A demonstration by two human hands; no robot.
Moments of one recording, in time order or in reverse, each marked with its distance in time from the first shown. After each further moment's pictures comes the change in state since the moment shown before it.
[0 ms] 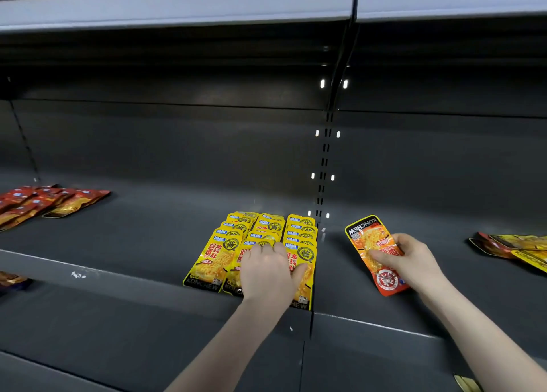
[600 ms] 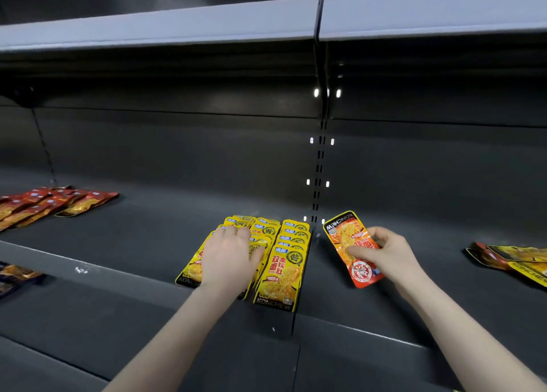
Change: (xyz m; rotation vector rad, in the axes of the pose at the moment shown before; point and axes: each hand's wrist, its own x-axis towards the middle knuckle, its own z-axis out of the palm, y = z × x) left_hand 0.010 -0.037 -0.021 -0.074 0.110 -0.108; right_hand 0.004 -0.021 -0.001 0.147 -0.138 -0.063
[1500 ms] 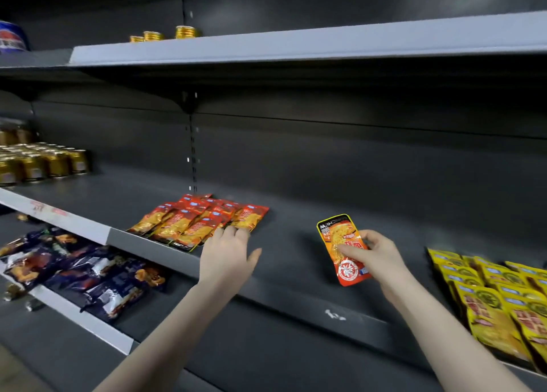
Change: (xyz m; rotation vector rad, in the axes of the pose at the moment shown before) left_hand 0.031 -0.452 0.004 -0.054 -0.003 -0.120; right_hand 0.011 -0.131 0.449 0.145 -0.124 0.039
